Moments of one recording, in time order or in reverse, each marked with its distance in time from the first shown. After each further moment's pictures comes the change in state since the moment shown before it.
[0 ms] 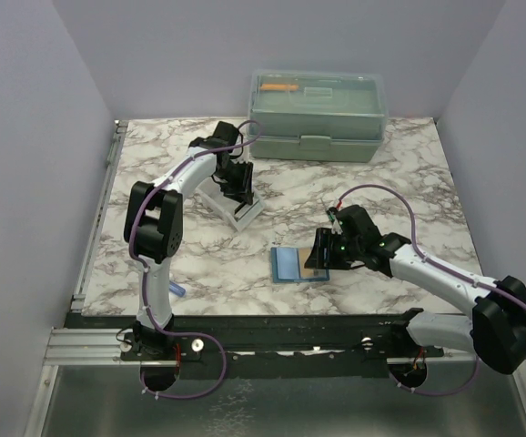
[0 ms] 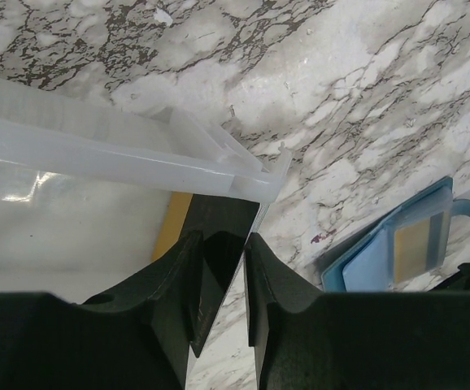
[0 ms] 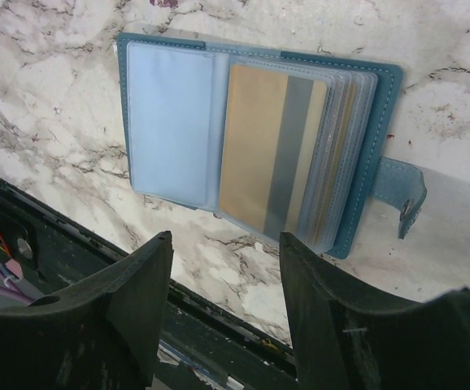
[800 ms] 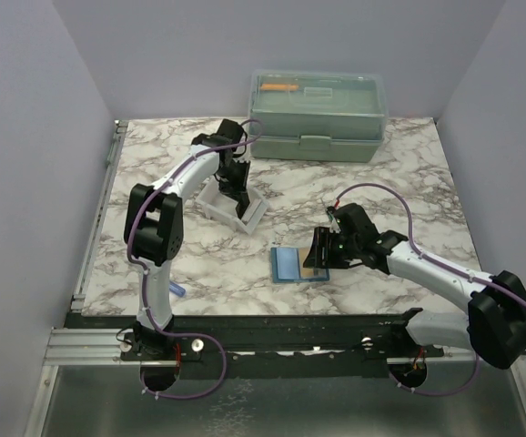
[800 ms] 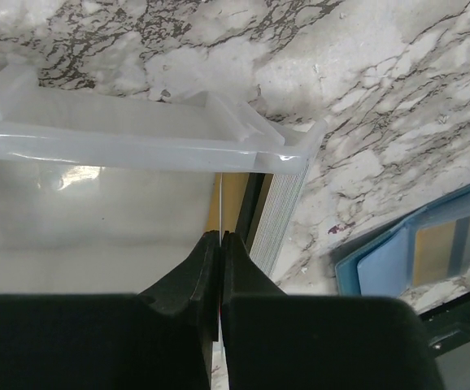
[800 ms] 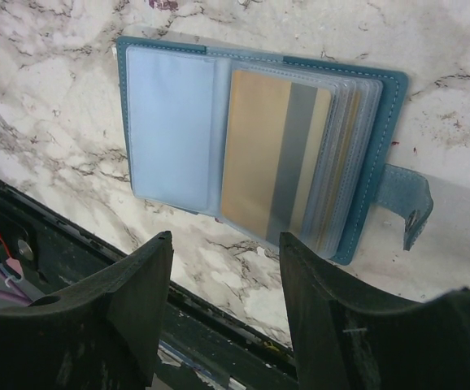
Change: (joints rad) left arm -0.021 -0.023 0.034 -0.090 -0.113 -0.018; right arm 0.000 0.034 0.018 0.001 -0.007 -0.001
